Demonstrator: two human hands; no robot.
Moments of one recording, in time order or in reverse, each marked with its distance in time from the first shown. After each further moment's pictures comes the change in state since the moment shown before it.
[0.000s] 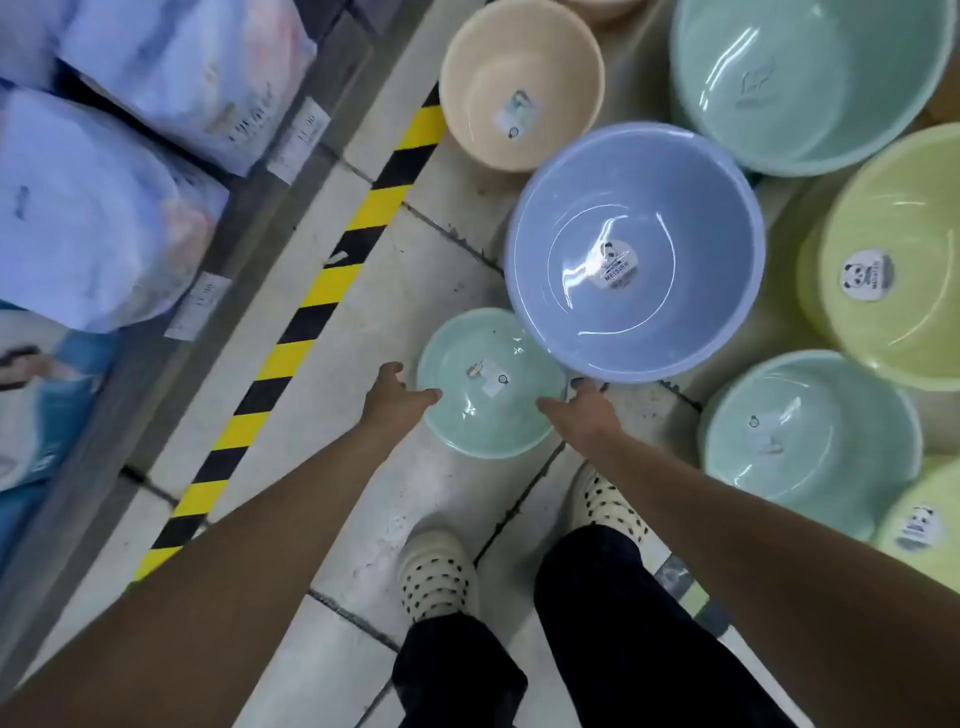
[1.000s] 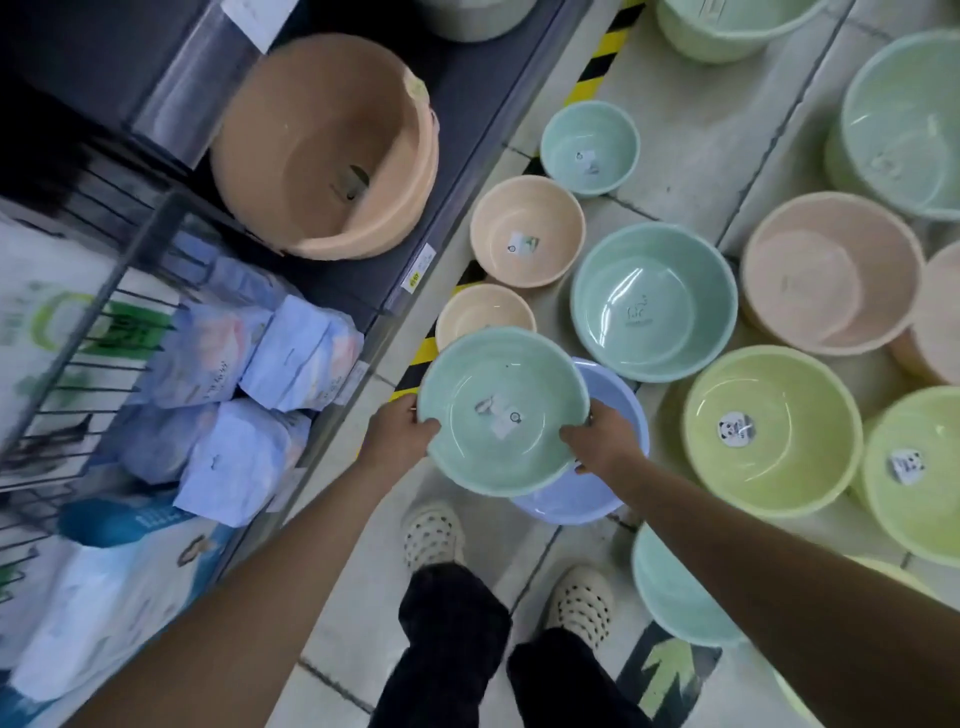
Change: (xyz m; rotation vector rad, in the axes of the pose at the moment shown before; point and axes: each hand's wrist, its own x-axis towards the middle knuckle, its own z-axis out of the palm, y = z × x) left_hand -0.178 0.277 -0.114 0.031 0.023 0.368; right_hand -0.146 -0.182 -0.237 0.061 0.075 -0.208
